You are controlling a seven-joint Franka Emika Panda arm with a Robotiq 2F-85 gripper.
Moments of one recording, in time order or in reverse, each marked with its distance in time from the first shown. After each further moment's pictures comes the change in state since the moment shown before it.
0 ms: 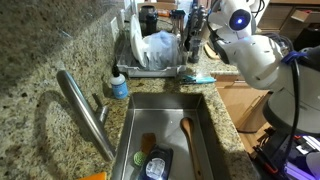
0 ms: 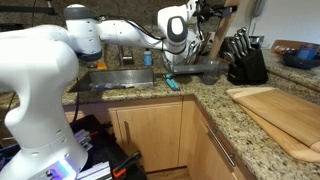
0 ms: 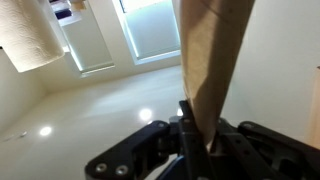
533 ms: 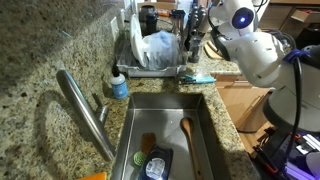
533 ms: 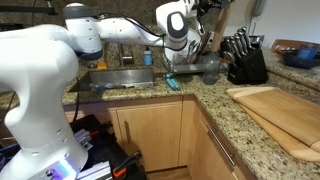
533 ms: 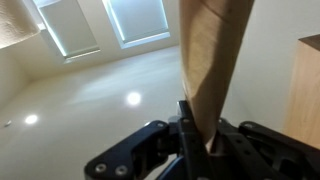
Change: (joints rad) arm -0.004 -0.001 -0.031 0.006 0.000 0.081 0.001
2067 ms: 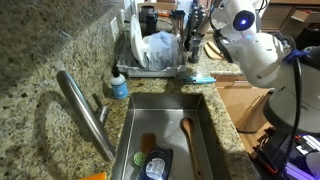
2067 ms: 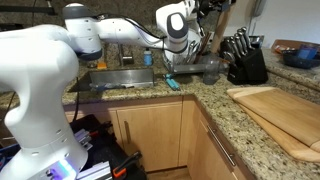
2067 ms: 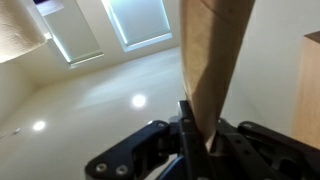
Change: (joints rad) arm 0.007 0.000 -0.001 -0.038 -0.079 0.015 0.136
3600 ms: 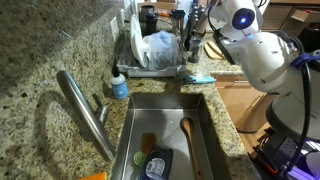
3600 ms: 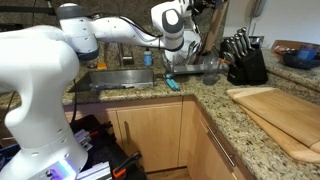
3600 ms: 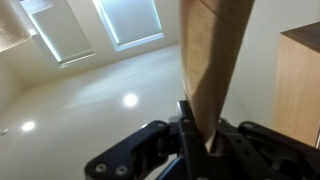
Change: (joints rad) arm 0.054 0.007 -0.038 -0.030 -0.096 -0.009 0.074
